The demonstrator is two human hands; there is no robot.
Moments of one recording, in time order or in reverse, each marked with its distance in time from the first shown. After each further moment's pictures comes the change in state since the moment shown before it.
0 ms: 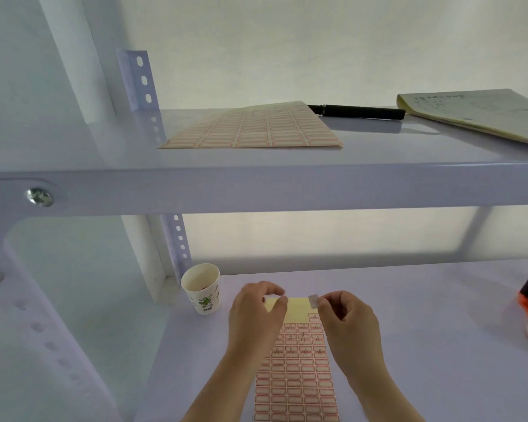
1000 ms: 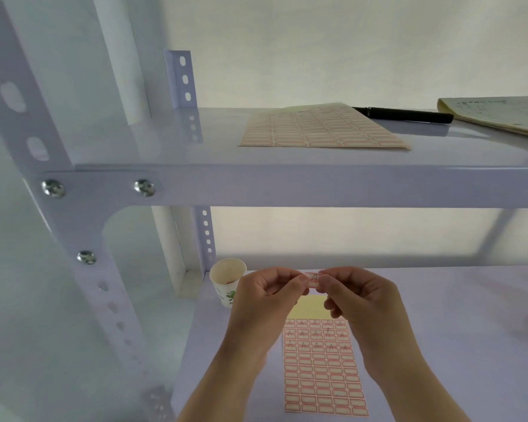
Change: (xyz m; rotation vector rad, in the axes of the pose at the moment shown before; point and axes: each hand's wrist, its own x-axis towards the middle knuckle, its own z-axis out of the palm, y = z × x) left_hand -0.029 0.033 -0.082 -0.593 -0.093 -0.055; right_hand -0.035 -0.084 -0.012 0.388 -0.169 -0.044
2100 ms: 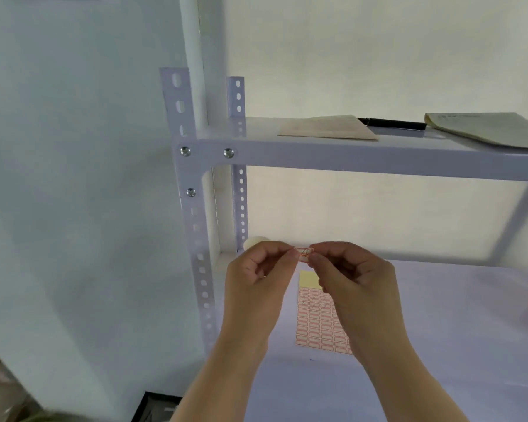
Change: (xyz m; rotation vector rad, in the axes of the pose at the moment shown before) left_hand -0.127 0.046 -0.022 -0.114 0.298 0.184; right_hand -0.108 -0.053 -0.001 0.080 -0.076 -0.247
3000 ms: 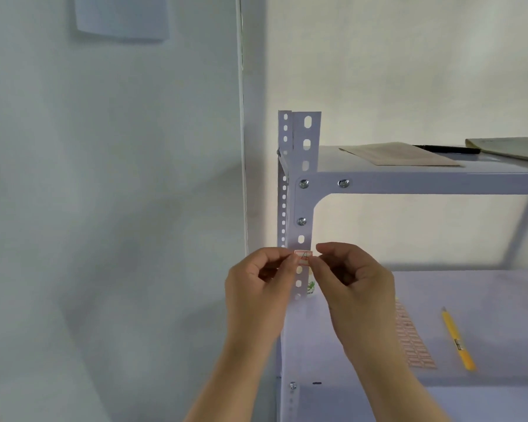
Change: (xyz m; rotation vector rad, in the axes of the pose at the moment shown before) left_hand 0.062 0.012 -0.141 0.047 -0.047 0.219; right_hand -0.020 -0.017 0.158 -0.060 0.222 -0.155
